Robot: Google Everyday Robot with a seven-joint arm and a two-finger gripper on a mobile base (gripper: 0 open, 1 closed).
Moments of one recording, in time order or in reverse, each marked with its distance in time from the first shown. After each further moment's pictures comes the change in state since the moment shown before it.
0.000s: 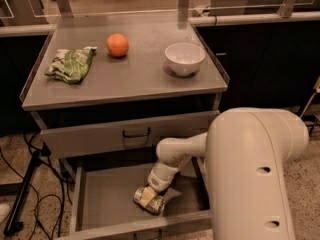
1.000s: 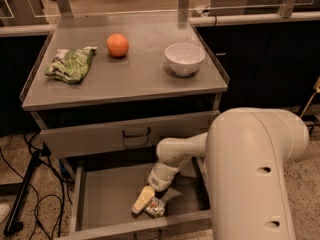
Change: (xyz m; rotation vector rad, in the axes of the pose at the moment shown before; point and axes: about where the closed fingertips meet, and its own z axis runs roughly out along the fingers) arm 0.000 0.000 0.000 0.000 0.000 0.000
